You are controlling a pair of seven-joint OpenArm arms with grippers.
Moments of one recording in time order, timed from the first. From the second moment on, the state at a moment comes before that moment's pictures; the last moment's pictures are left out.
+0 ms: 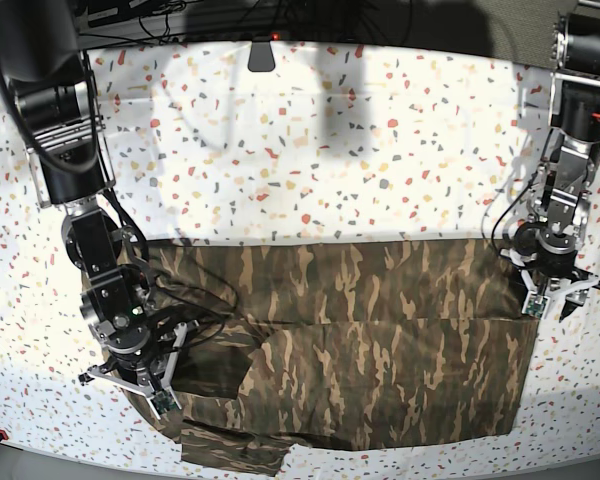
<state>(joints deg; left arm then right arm) -19.5 -21.7 9.9 44.9 13.4 6.5 -5.2 30.8 21.1 -19.8 64.3 -8.3 4.7 -27.3</state>
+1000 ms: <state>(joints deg) -29.3 -21.5 9.9 32.8 4.6 2.6 -2.7 30.6 20.6 -19.8 64.3 -8.2 4.7 -28.0</state>
